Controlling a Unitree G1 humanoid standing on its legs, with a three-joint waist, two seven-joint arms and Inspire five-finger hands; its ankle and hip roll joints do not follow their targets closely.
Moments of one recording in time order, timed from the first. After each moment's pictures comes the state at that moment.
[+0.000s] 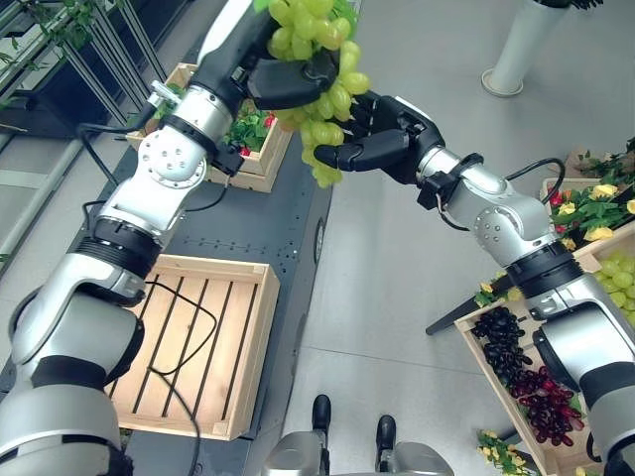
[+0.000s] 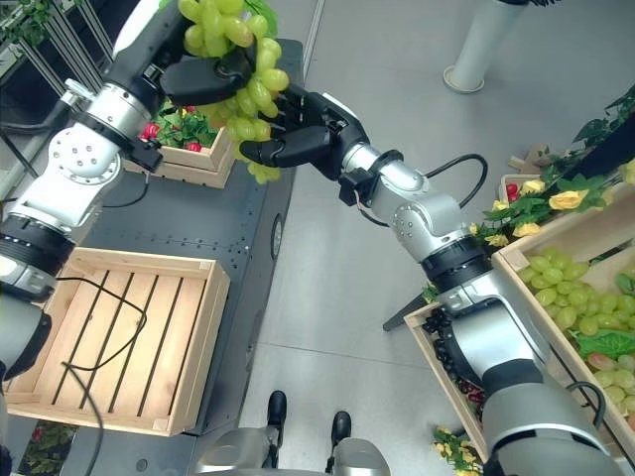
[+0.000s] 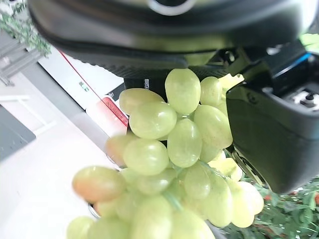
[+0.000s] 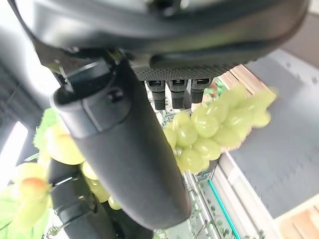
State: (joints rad) left arm -1.14 0.78 -0.61 0.62 -0.37 -0.41 -0.01; right arm -1.07 -0.51 0.48 0.45 1.00 0.24 0.18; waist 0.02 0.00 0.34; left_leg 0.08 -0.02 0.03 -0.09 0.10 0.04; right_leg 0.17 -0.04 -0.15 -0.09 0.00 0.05
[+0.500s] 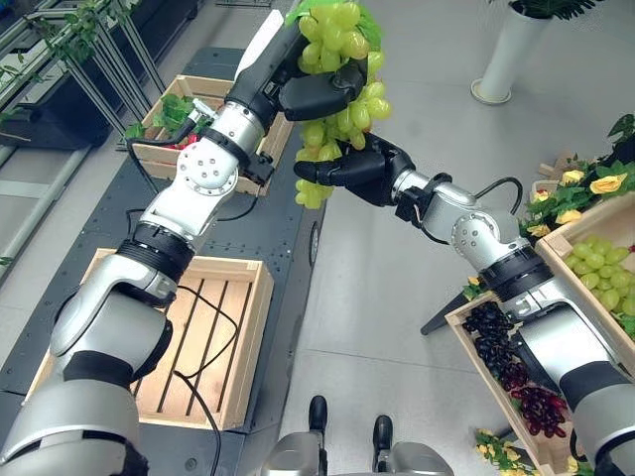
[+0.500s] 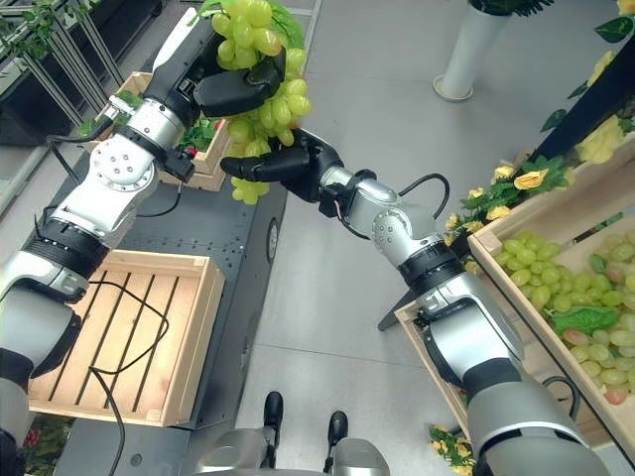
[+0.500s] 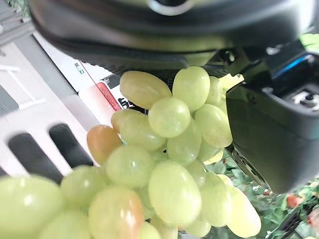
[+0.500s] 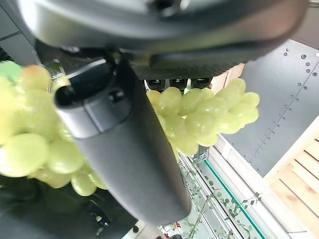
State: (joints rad) left arm -1.14 0.67 -0.62 0.63 -0.44 -0.39 -0.01; right arm -1.07 -0.42 0.50 0.52 1.15 0.30 0.17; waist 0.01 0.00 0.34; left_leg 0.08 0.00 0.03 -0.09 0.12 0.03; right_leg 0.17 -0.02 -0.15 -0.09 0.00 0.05
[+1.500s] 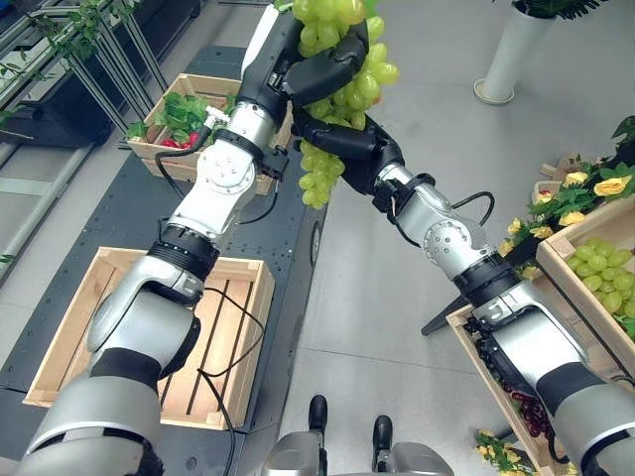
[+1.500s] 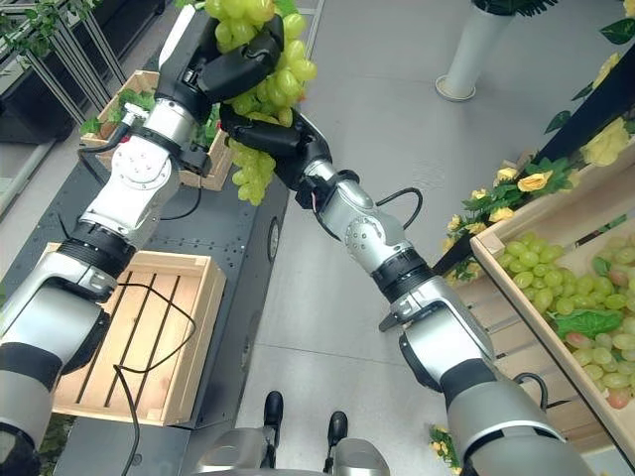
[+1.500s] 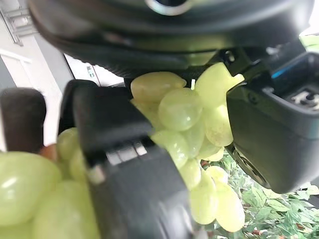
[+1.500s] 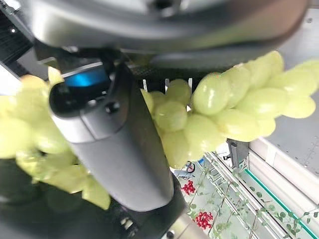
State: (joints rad) left arm -1.14 0.55 -0.53 0.69 -0.49 -0.37 0.03; right arm -1.06 -0.30 0.50 0.55 1.19 0.09 -0.02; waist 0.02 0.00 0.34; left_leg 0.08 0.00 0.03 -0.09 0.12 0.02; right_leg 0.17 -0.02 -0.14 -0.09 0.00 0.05
